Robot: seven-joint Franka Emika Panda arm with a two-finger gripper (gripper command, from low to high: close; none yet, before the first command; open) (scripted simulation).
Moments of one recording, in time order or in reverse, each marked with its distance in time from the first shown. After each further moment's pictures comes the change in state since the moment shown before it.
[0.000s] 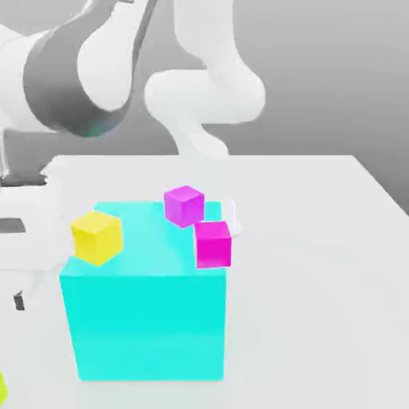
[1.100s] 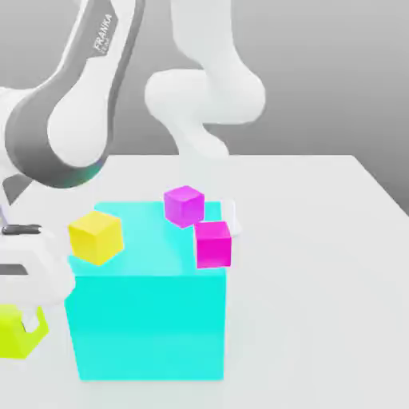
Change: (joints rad) arm -0.006 -0.116 0.030 -0.108 0.050 -0.125 0.098
